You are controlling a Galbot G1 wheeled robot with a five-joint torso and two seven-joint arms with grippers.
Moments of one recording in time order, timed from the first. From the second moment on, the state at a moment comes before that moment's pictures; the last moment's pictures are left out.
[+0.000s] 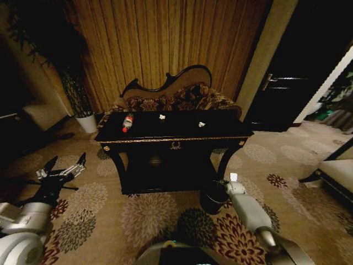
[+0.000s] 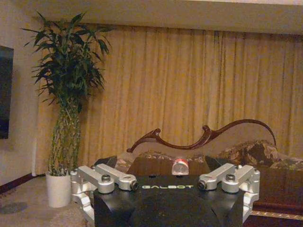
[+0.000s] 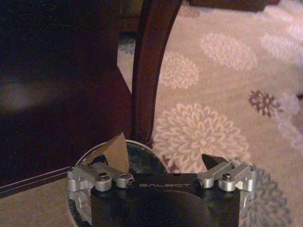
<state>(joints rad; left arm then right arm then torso) 1.76 -1.31 -1.21 -2.50 -0.71 0.33 0.06 -0.81 1.17 0.34 0.95 0.55 -0.50 0.36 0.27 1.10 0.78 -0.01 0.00</state>
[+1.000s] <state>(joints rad) 1.77 -1.31 -1.22 -2.50 -0.72 0.33 0.06 -0.82 1.18 0.37 0.97 0.63 -0.53 0.45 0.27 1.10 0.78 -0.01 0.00</state>
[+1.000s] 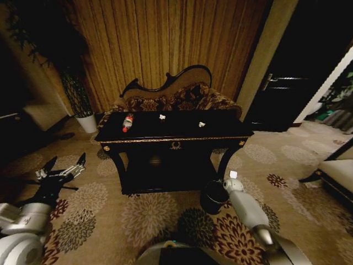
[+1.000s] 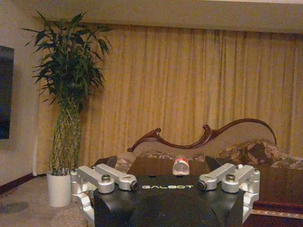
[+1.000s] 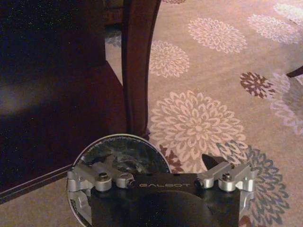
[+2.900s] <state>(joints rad) 1.75 -1.26 -1.27 -2.50 -0.81 0.31 0.04 -1.43 0.95 0.61 2.21 0.65 -0.21 0.28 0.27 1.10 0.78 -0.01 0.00</state>
